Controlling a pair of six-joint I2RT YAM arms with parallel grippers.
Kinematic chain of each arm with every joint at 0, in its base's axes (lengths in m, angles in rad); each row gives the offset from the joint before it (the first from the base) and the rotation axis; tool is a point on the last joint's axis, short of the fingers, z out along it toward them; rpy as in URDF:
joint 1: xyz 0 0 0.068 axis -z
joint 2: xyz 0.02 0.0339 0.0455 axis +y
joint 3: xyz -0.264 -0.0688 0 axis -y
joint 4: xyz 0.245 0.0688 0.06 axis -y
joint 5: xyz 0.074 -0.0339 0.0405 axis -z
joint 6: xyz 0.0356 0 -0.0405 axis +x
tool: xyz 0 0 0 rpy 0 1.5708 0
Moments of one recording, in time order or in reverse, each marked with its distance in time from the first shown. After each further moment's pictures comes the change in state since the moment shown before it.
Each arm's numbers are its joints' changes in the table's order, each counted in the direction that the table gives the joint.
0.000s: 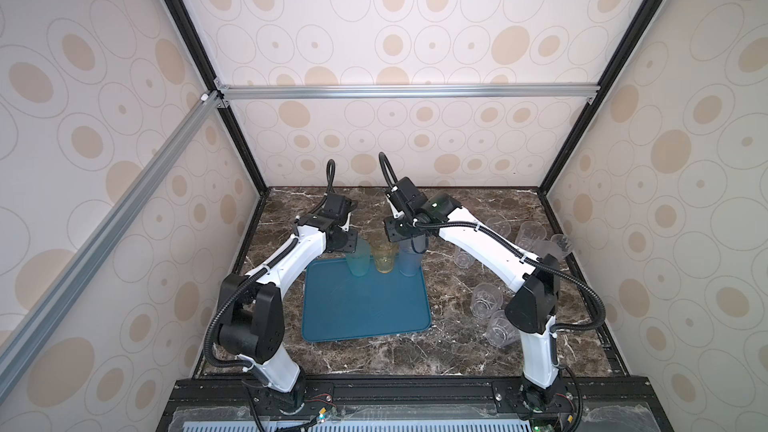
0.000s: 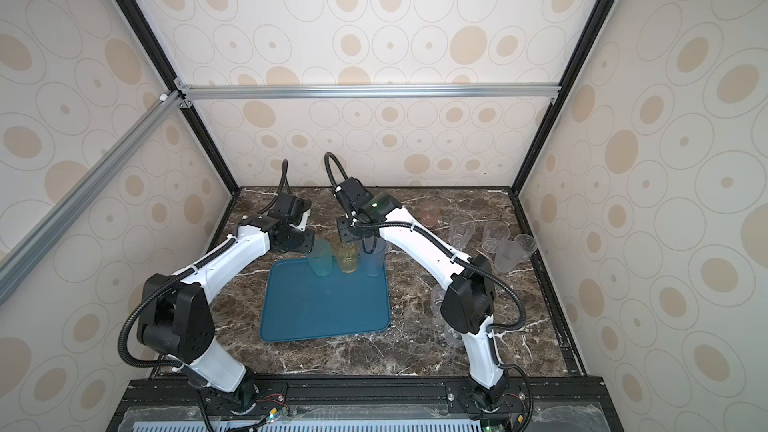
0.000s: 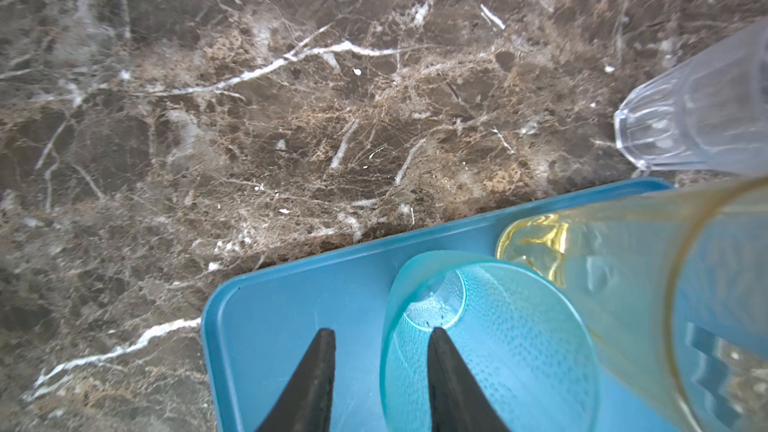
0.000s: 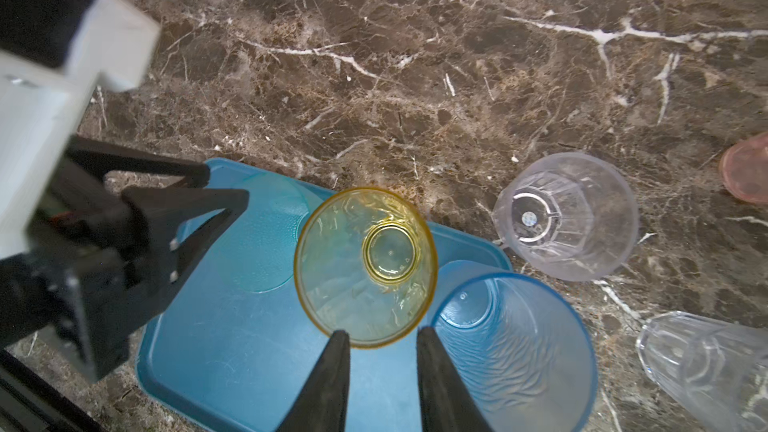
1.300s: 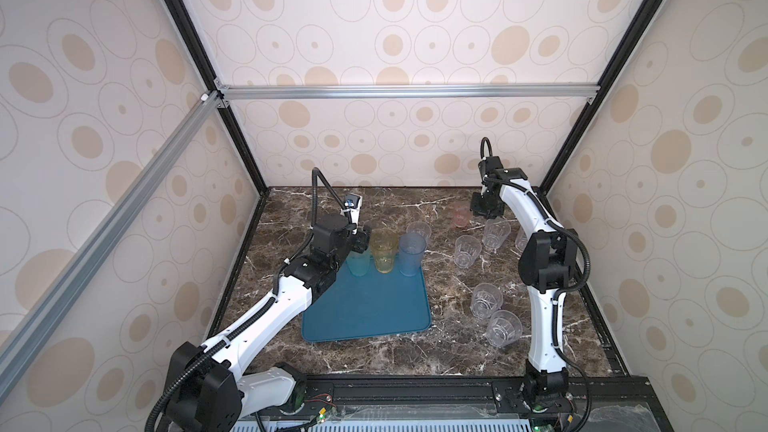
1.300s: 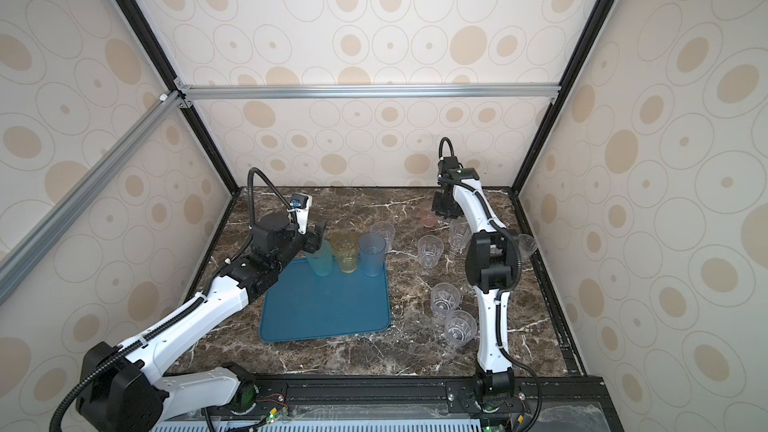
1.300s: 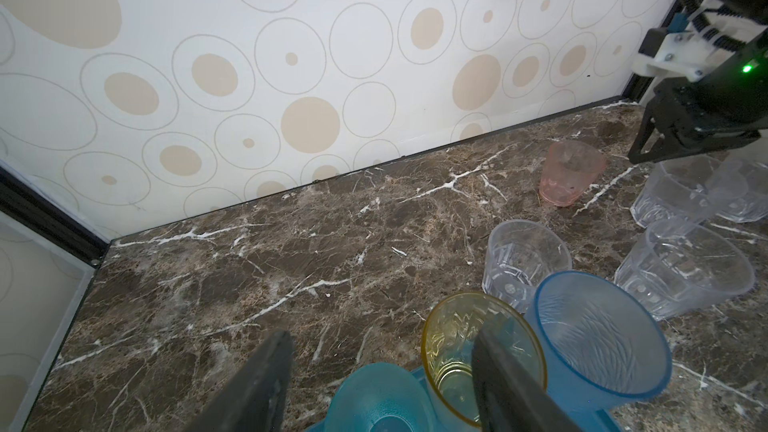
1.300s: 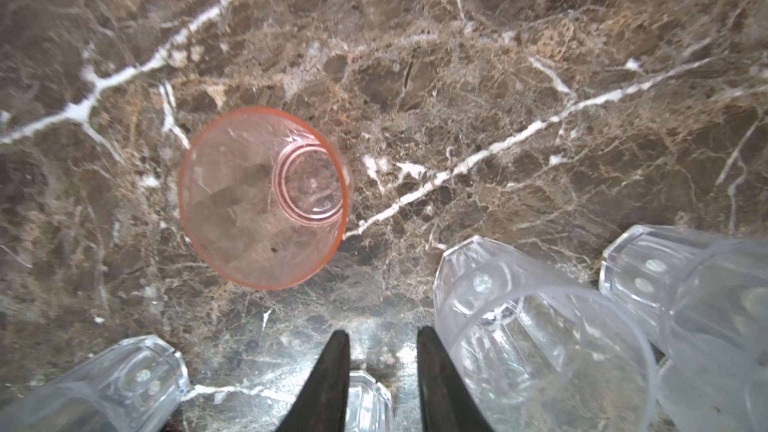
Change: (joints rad) left arm 0.183 -0.410 -0.388 0.695 -0.128 0.175; right arm 0.634 0.273 0.166 -0.147 -0.020 -0.060
